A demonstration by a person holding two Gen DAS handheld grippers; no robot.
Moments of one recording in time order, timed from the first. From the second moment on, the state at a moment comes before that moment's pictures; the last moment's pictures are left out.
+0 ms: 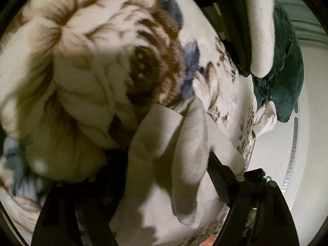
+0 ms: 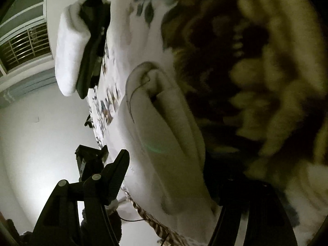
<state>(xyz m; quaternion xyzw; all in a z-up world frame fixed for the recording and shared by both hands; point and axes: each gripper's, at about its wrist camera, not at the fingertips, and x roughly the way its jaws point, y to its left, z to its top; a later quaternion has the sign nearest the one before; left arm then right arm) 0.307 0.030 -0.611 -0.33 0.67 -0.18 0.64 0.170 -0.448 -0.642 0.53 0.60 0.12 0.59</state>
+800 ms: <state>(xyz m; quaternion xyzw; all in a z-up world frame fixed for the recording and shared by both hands) 0.410 0.033 -0.413 -0.31 0.56 -0.20 0.74 0.301 -0.406 -0.449 0.44 0.55 0.16 0.69</state>
